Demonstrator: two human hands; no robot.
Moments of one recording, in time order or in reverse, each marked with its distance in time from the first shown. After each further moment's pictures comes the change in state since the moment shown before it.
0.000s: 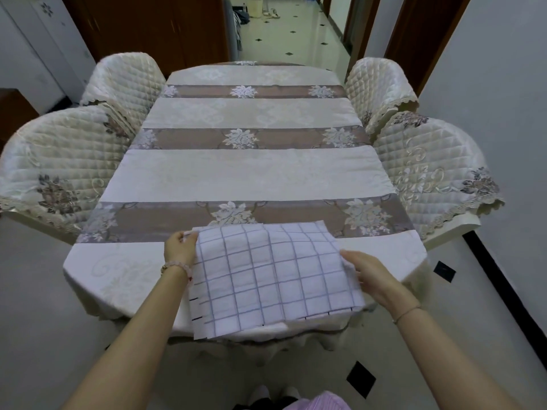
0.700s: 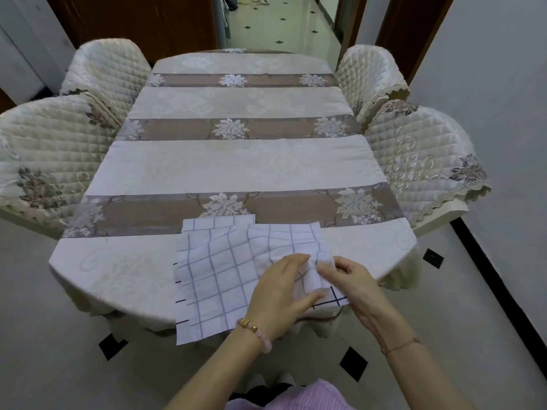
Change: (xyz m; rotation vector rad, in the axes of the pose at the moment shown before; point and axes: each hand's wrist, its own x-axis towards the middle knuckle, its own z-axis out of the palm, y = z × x) left_hand -0.181 -0.007 0.064 0.477 -0.590 0.870; right_hand -0.061 0.019 0.027 0.071 -0.119 -0.242
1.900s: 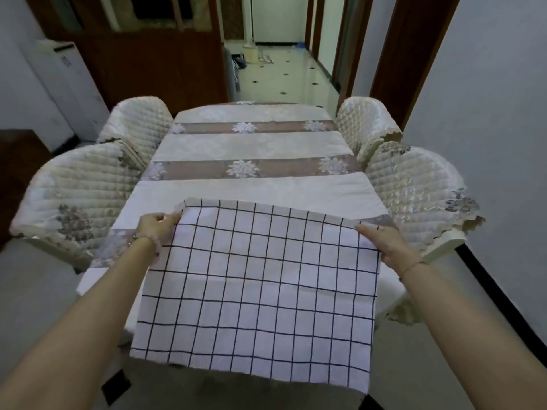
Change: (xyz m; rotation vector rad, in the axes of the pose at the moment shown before) left_hand 0.074 -0.138 -0.210 -0.319 0.505 -0.669; right_hand 0.112 -0.065 -0.069 -0.027 0.266 -0.037
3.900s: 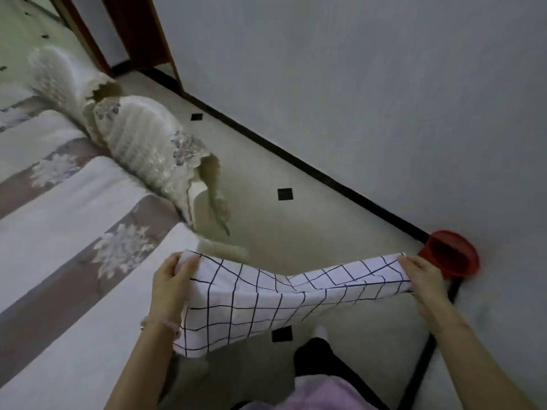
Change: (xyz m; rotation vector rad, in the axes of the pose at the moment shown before) left_hand -0.280 0.065 0.417 0.038 -0.854 0.200; right_hand -0.223 0.218 -0.395 0.263 1.053 0.273
